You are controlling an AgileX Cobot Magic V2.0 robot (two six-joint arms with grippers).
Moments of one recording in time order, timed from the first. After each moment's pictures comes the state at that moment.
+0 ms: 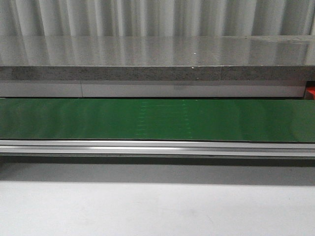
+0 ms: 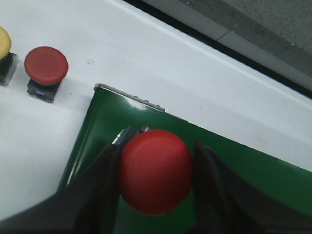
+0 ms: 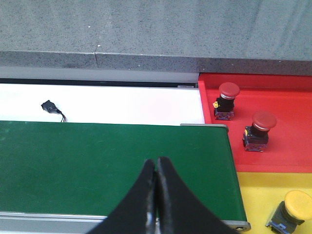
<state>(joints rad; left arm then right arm) 0.32 1.46 -1.16 -0.58 0.81 0.32 -0.12 0.56 -0.63 0.11 0.51 -0.12</state>
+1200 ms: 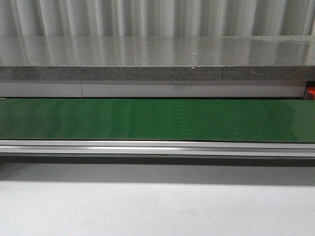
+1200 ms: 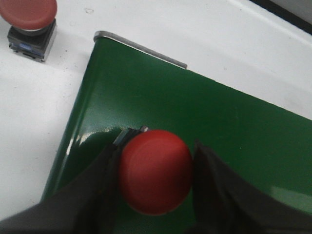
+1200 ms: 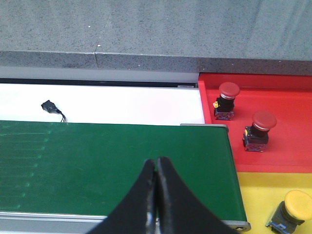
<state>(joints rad) 0.28 1.53 -1.03 -0.60 0.73 0.41 -0.12 0.56 -0.63 0.11 0.51 -0.12</state>
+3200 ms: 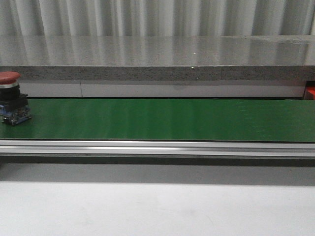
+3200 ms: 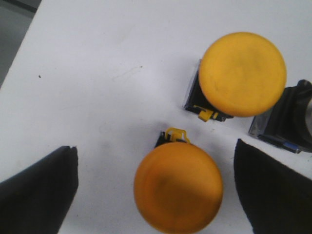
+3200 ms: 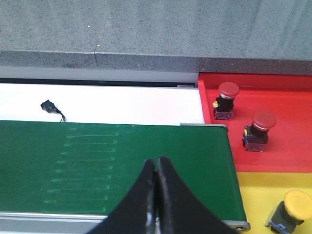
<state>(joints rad) 0.45 1.94 -1.33 -0.11 0.59 0.24 -0.12 0.56 -0.63 0.11 0.51 -0.12</state>
